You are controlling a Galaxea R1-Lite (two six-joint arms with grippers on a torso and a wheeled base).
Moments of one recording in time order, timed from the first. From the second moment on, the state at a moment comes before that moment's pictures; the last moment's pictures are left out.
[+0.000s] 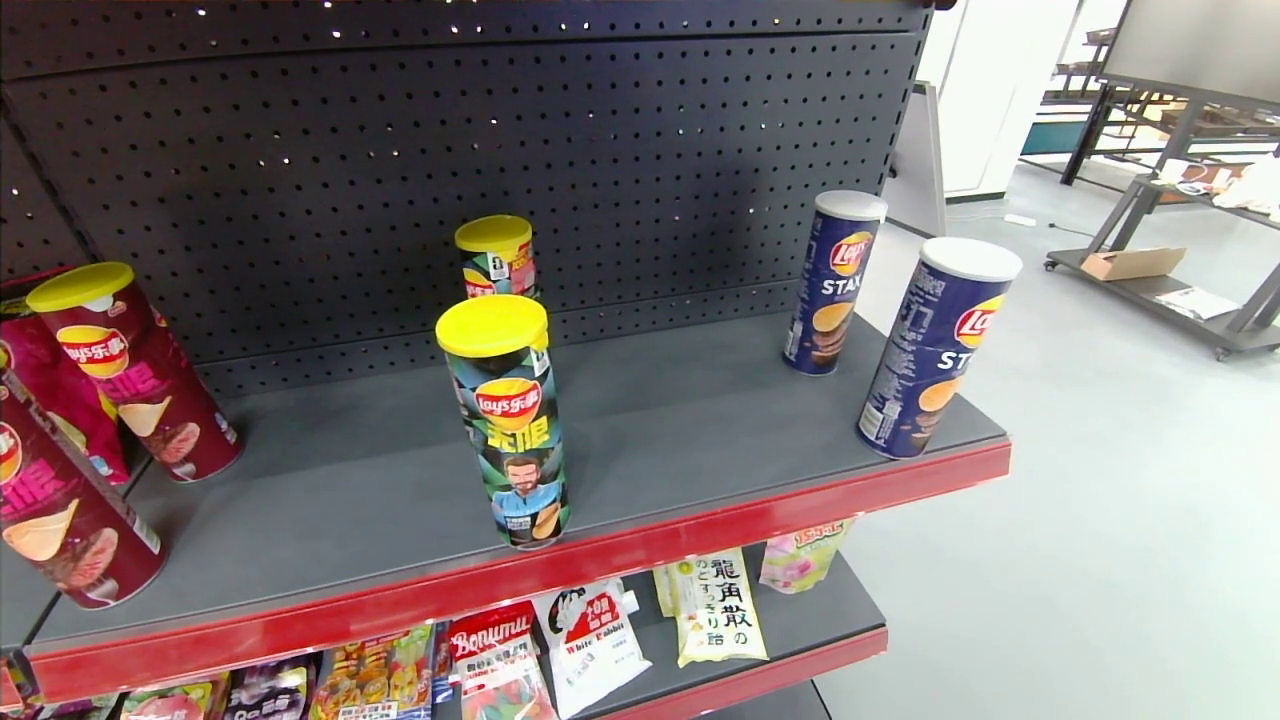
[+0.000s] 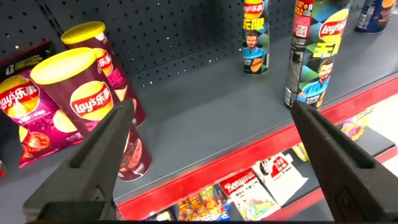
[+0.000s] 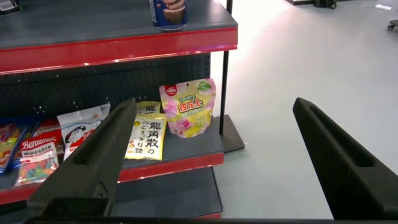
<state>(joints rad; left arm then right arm) -0.10 0.40 -0.48 0.08 -0.03 0.18 0.00 0.00 0.00 0.00 0.05 -0.01</state>
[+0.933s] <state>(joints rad) -0.10 0.36 -0.46 0.08 -0.06 0.18 0.01 0.00 0.00 0.00 0.05 0.00</state>
